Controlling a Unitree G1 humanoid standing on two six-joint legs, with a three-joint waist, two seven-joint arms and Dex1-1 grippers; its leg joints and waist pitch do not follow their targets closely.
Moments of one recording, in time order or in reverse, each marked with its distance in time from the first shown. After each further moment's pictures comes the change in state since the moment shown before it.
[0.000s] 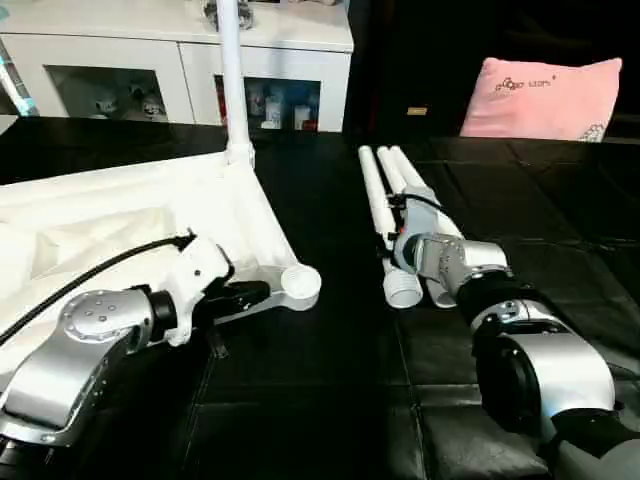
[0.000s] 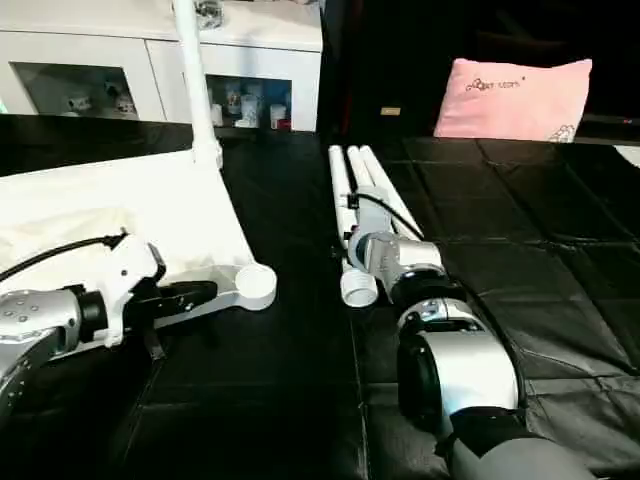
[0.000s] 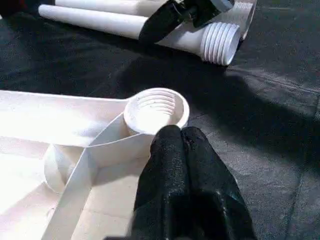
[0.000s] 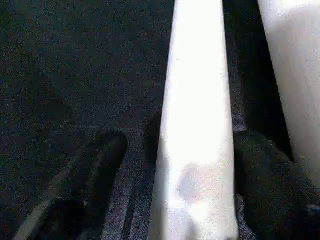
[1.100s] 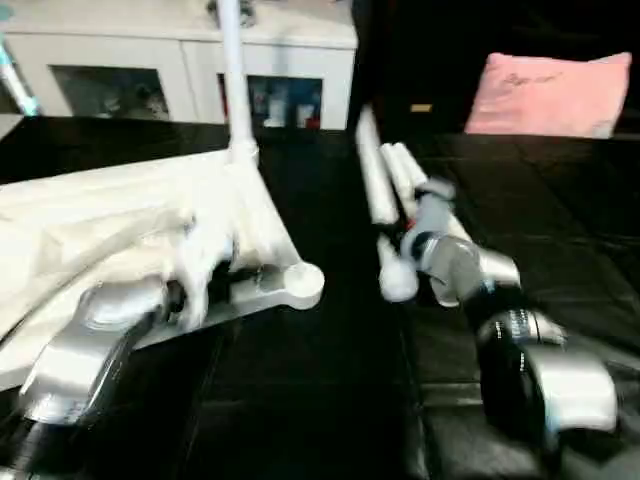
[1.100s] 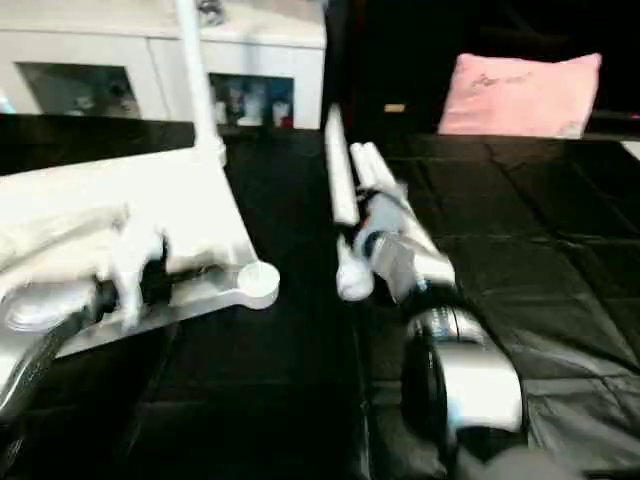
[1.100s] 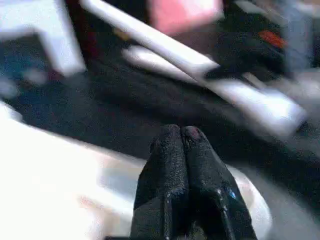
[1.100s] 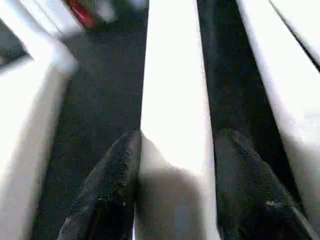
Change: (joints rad) left arm -0.229 -0.192 0.091 0.182 -0.007 -0.029 0.204; right arm 0.135 0.022 -0.087 -0.262 0.127 -0.143 0.171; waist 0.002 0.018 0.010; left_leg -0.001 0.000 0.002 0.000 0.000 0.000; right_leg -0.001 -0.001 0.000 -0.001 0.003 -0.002
